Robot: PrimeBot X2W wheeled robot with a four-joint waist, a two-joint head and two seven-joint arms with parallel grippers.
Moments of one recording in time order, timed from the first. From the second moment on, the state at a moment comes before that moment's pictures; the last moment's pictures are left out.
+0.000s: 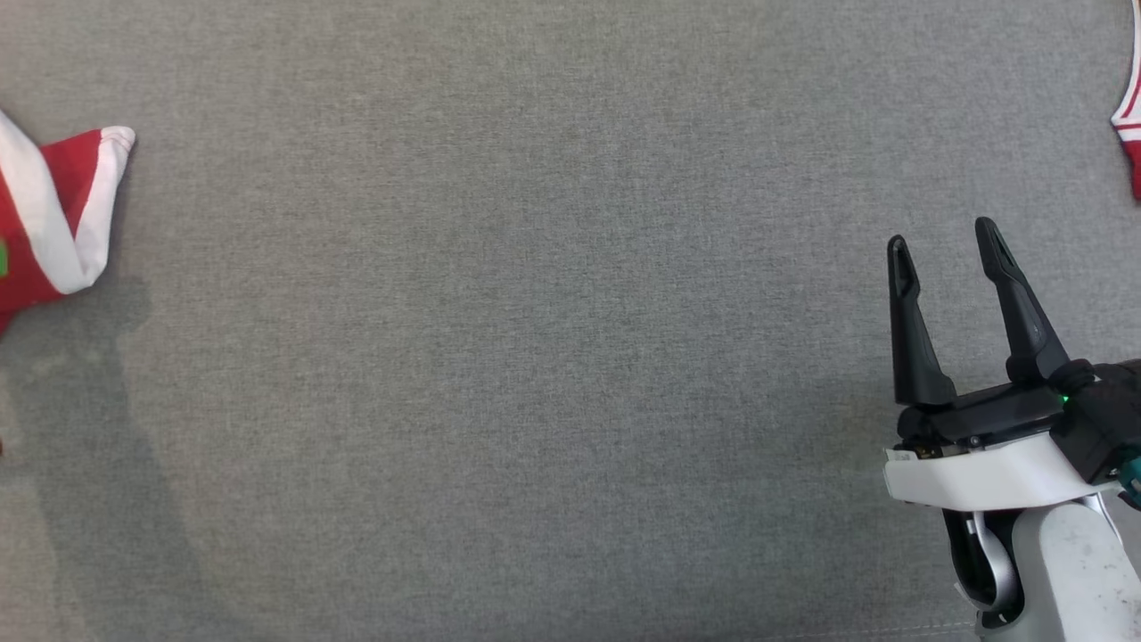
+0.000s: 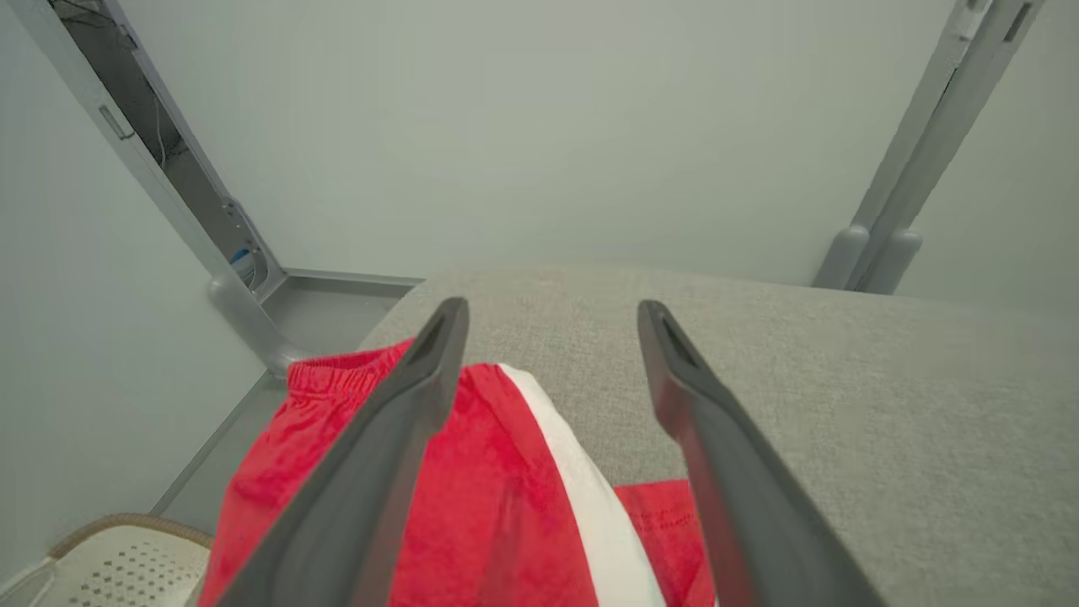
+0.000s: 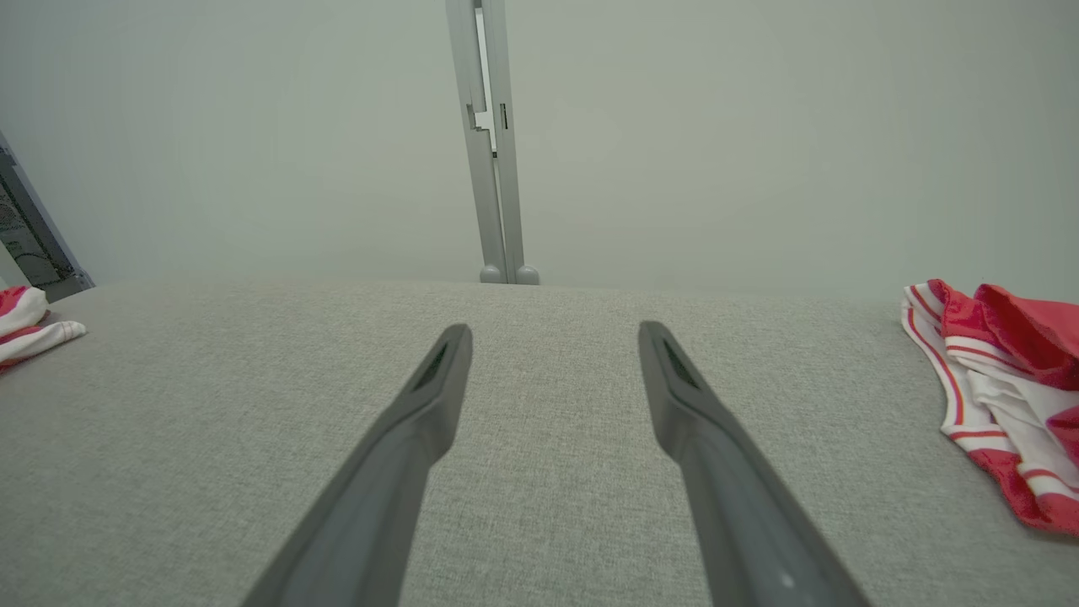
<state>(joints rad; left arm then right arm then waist) -0.84 0.45 0.04 0.76 -0.40 -0.13 -0.07 -0.12 -0.11 0.04 -0.16 0.12 0.13 -0.26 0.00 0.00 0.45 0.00</state>
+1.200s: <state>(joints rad) -0.92 0.54 -0.12 1.00 -0.53 -0.13 0.05 -0.14 -0.09 0.06 -0.11 0.13 0.13 -0.26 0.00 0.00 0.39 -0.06</state>
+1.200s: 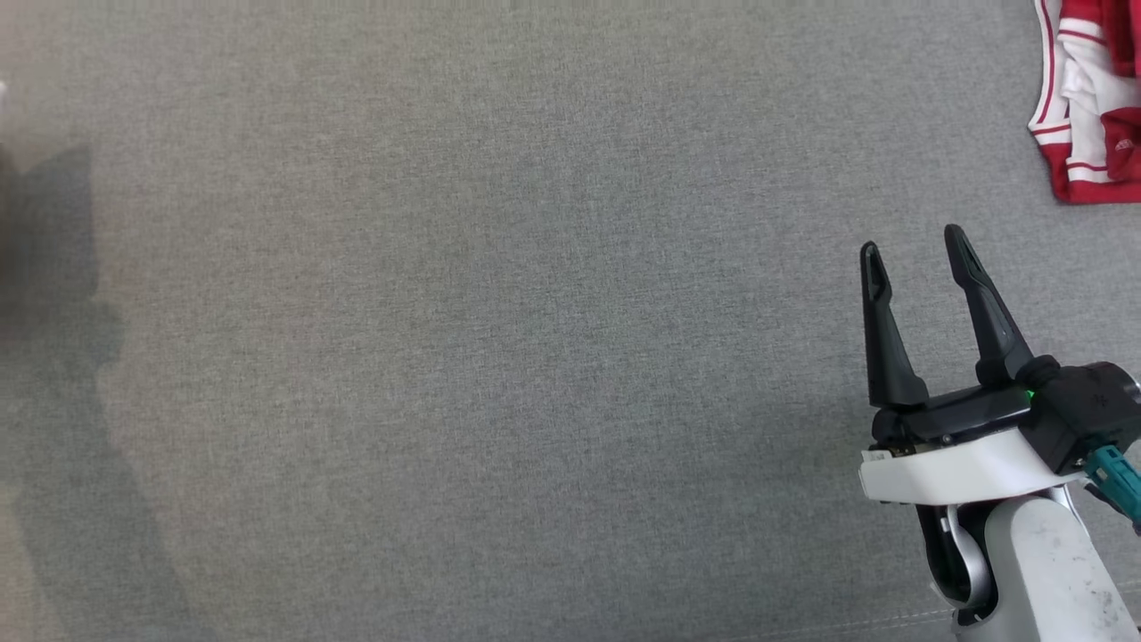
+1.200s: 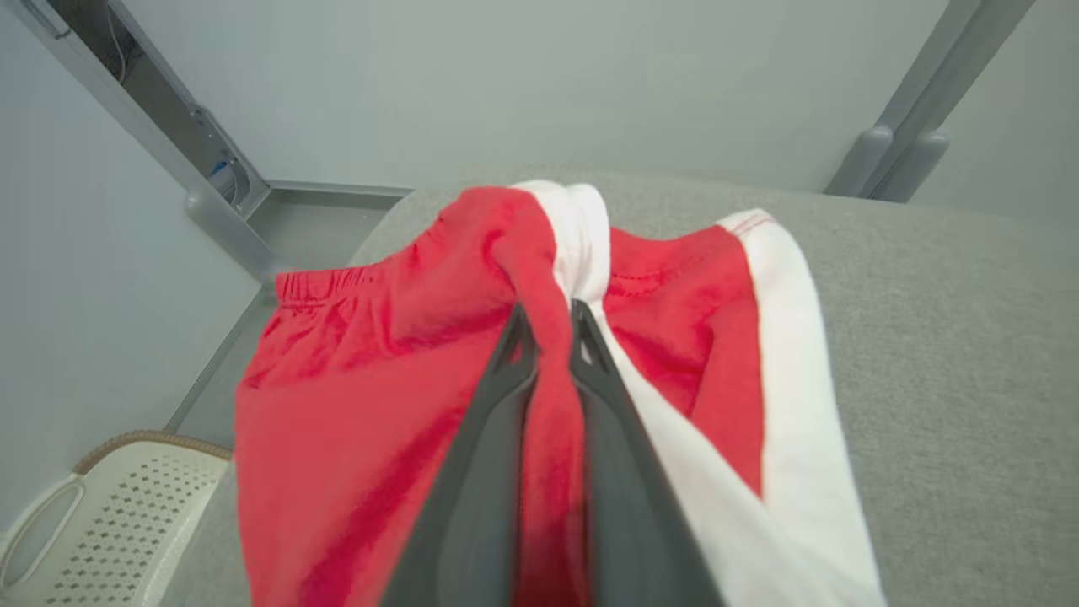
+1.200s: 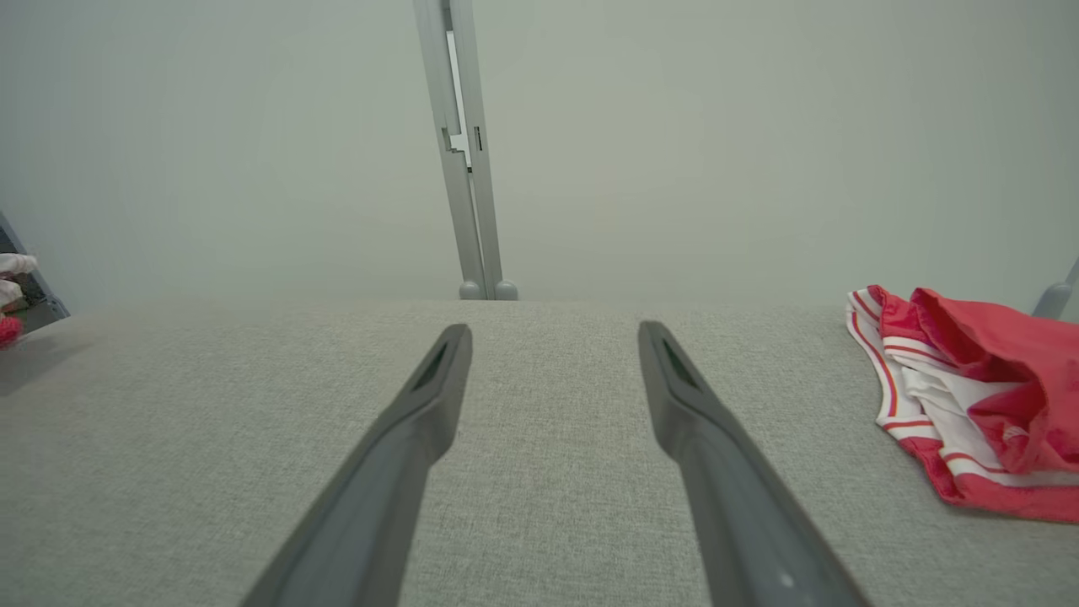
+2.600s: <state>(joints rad) -0.72 0.24 -0.49 0.38 -0.51 -0.07 -0.02 -0.09 -0.05 0.08 -0.04 0.26 0.13 -0.26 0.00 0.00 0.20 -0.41</state>
